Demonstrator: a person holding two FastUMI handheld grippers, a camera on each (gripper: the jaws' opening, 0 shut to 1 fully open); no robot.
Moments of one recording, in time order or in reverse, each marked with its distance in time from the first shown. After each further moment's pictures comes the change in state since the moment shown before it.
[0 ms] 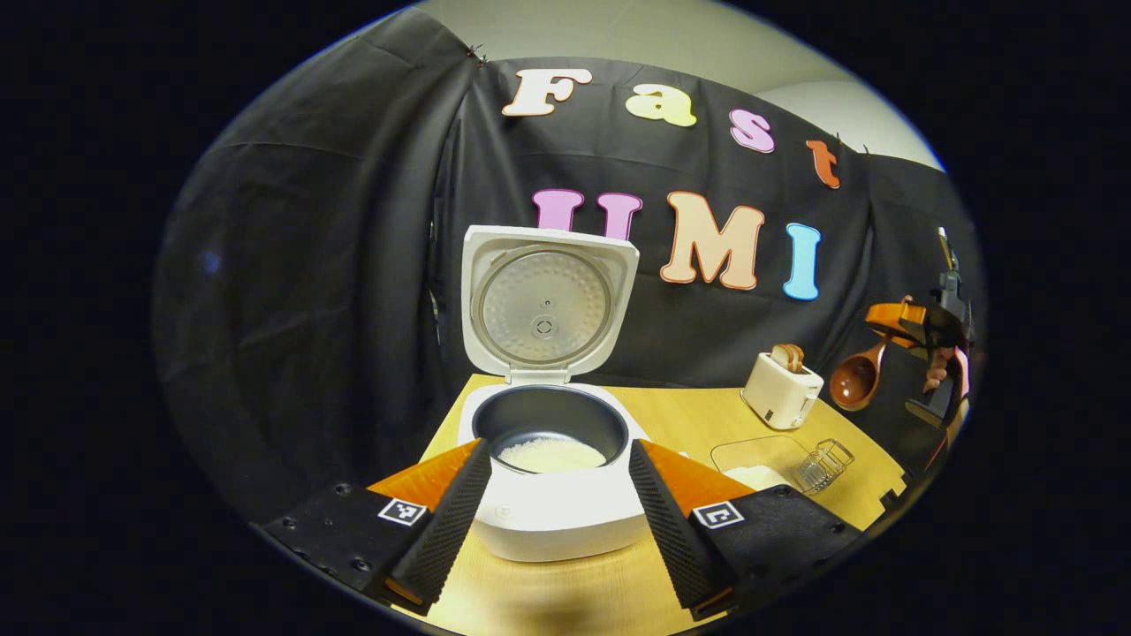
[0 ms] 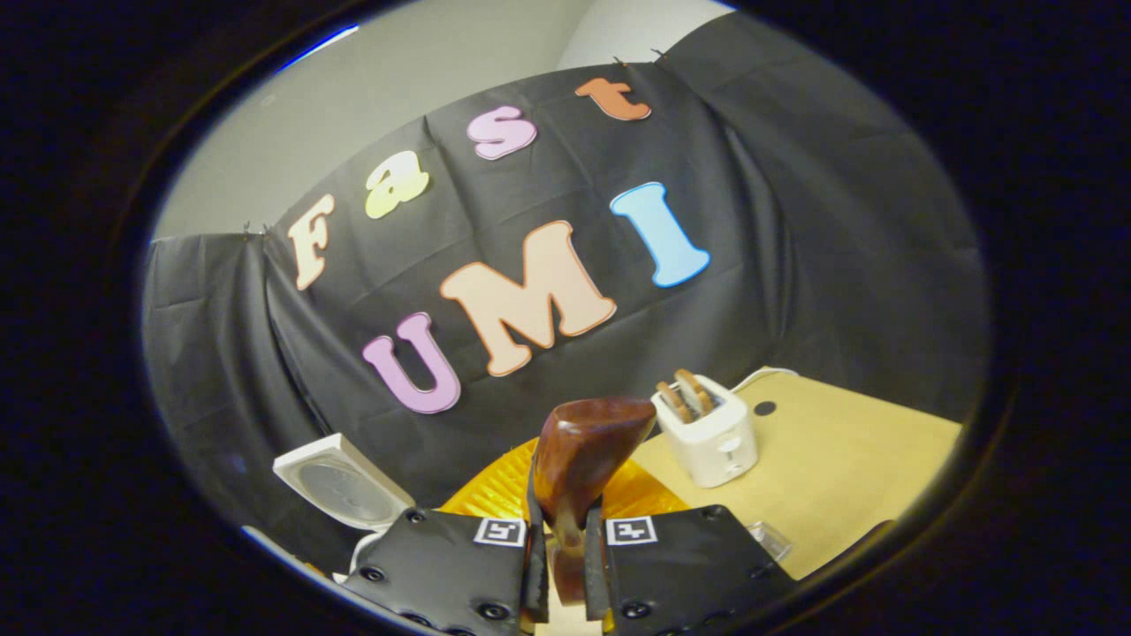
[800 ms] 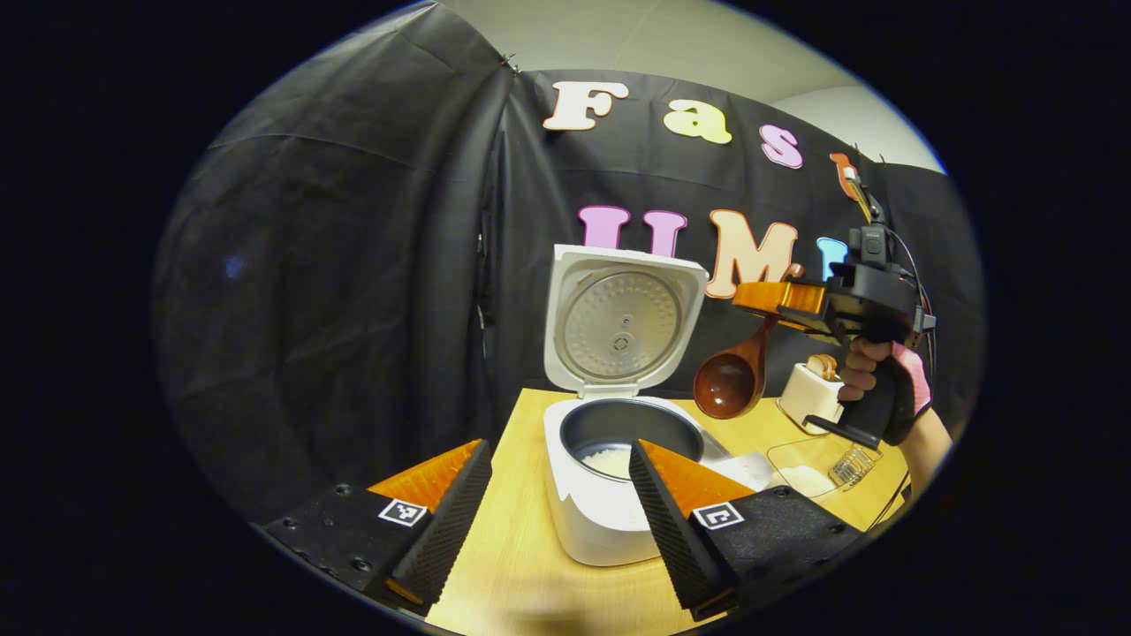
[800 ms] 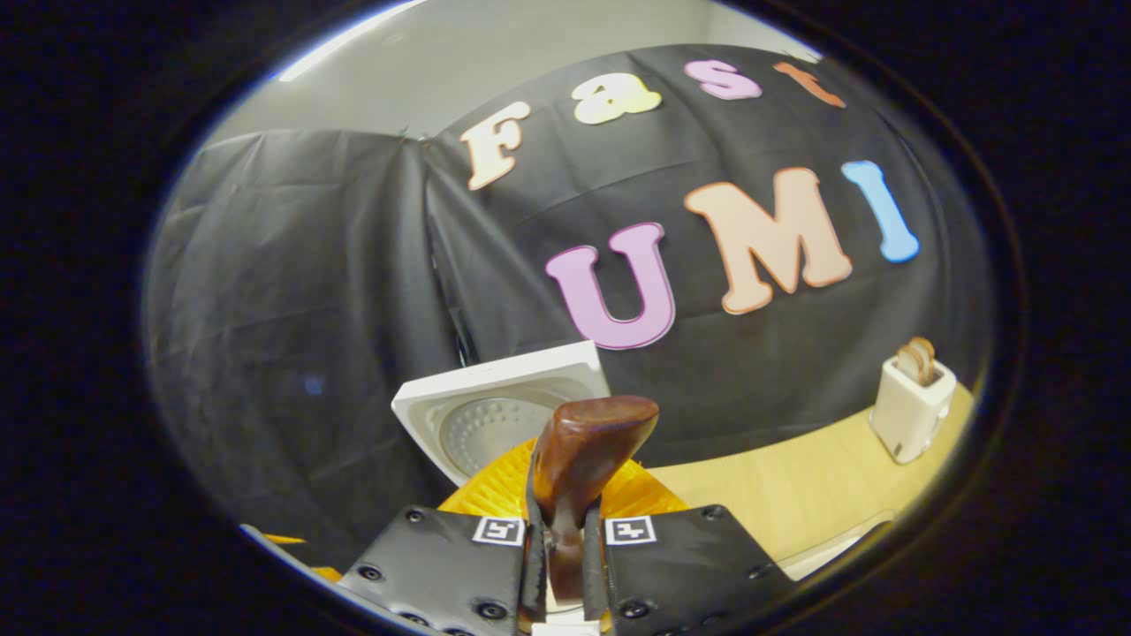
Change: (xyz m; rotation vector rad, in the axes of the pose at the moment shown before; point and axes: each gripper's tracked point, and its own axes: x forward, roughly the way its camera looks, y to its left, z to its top) left arm -0.017 0.089 0.011 0.006 -0.045 0.042; right arm 0.013 0.342 -0.145 -0.057 0.120 0.424
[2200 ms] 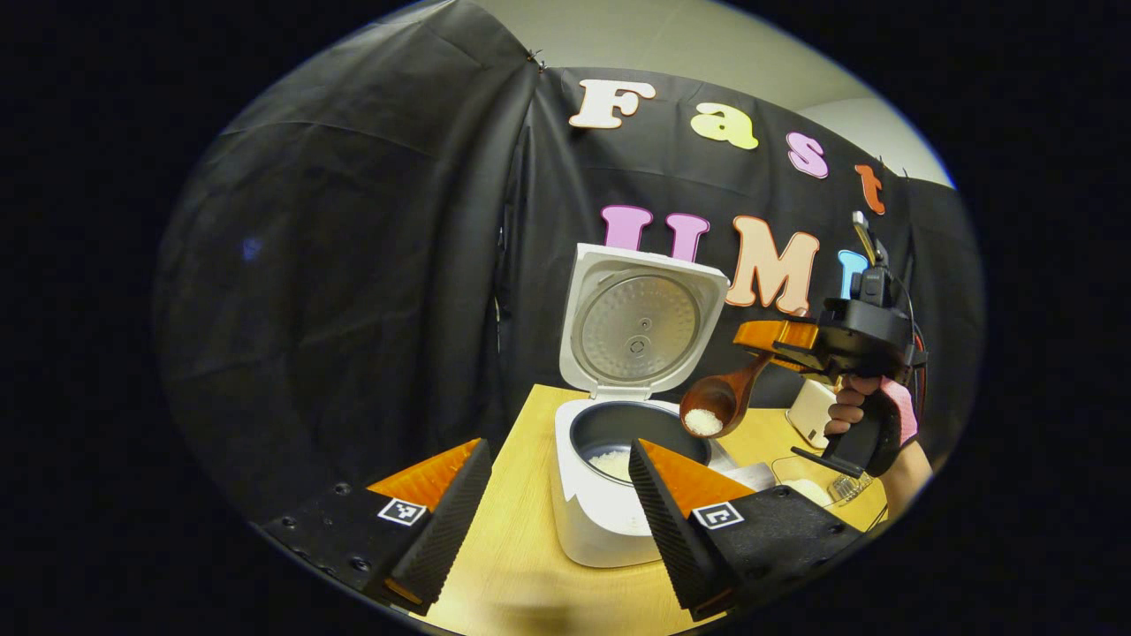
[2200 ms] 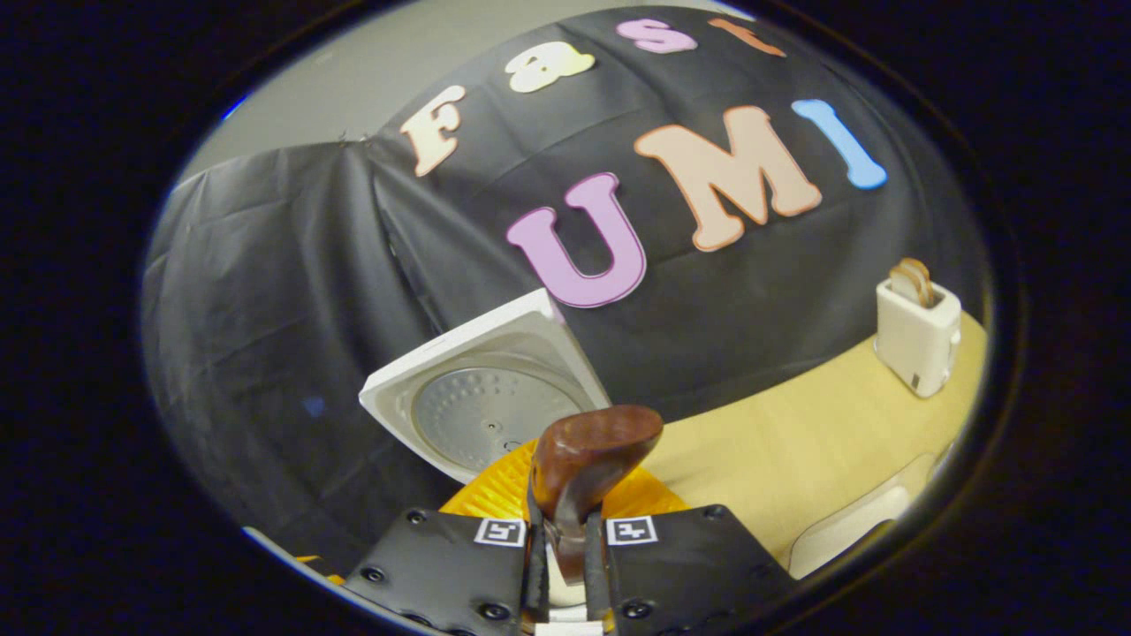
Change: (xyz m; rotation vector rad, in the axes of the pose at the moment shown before) left arm 0.000 0.020 0.005 -0.064 0.010 0.074; right arm 0.036 0.012 -0.051 -0.053 0.097 -0.034
